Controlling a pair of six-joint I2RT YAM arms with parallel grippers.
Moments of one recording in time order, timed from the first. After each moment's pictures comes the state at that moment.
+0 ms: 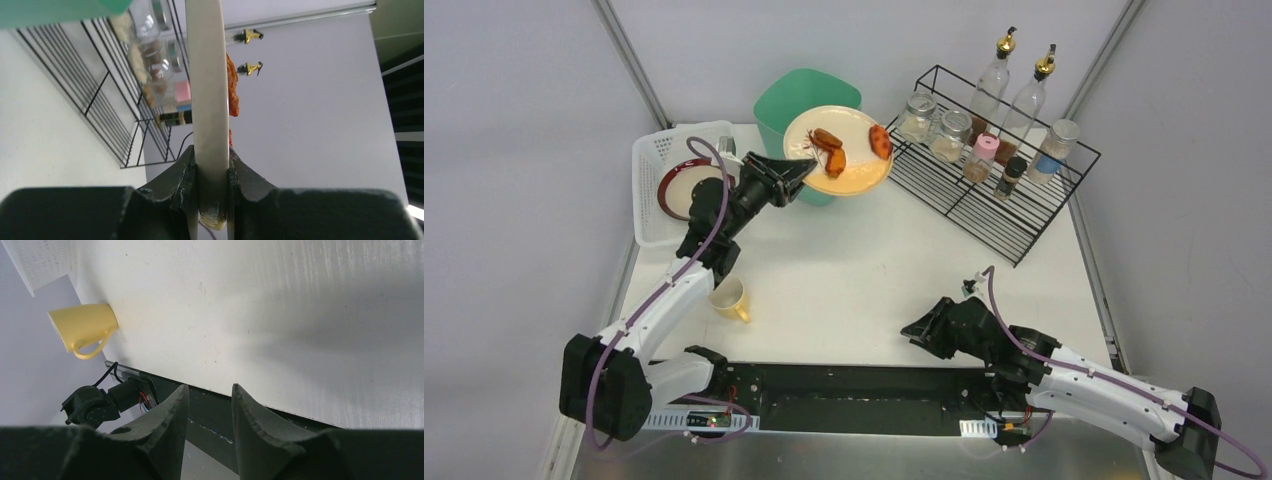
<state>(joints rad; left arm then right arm) -0.35 1.07 0.72 0.48 0.25 -1.45 1.06 0.51 0.26 -0.48 0.15 1.49</state>
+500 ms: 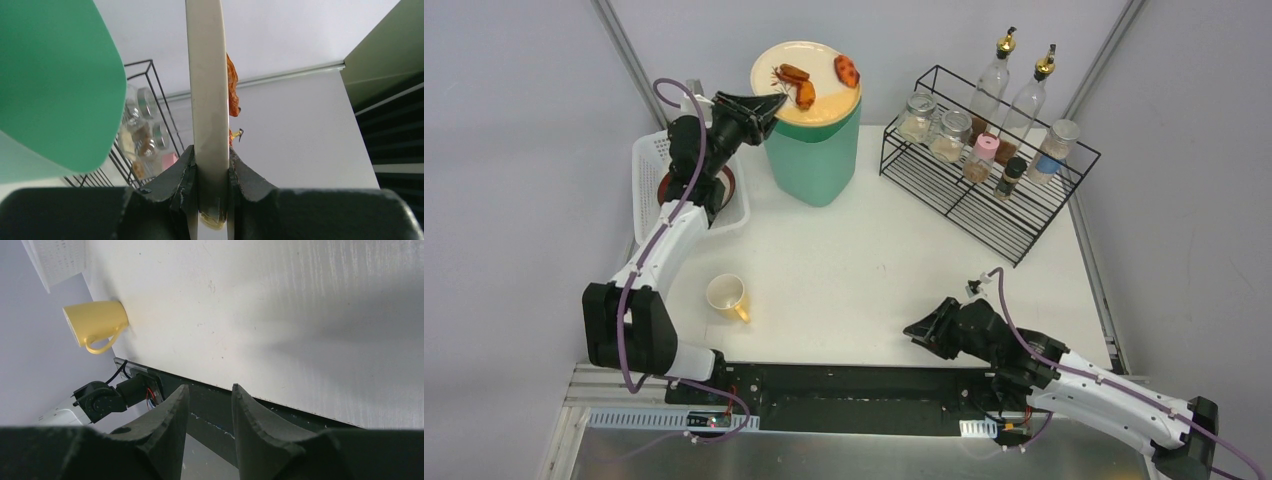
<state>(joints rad) -0.13 1.39 1.13 0.46 0.35 -1.48 1.06 0.42 0.26 -0.53 0.15 1.48</state>
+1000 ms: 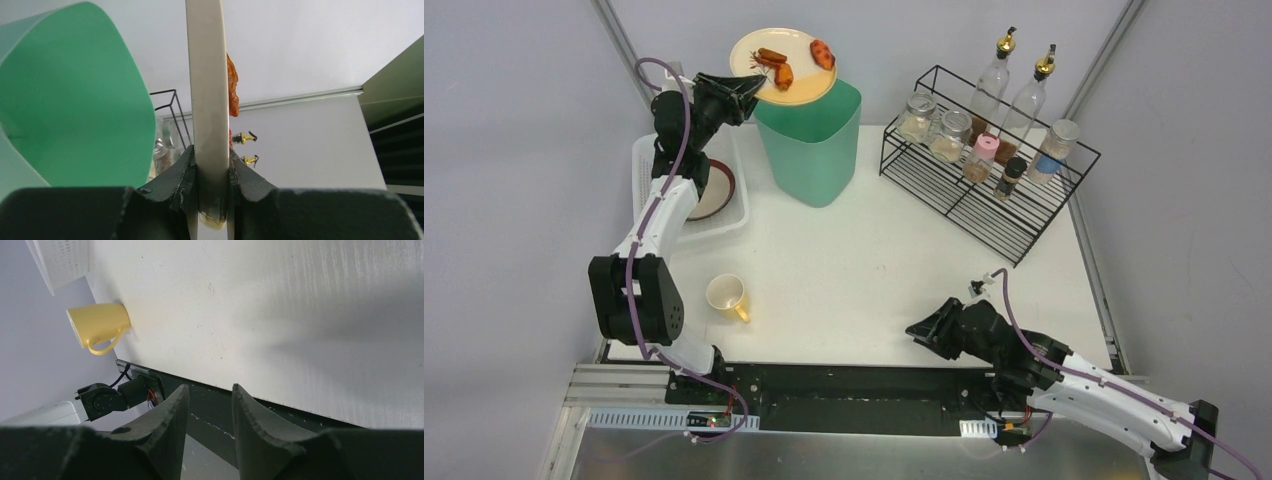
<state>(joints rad) 0.01 1.58 1.34 0.39 0.43 -1.47 1.06 0.38 0.26 -0.57 0.17 1.48</state>
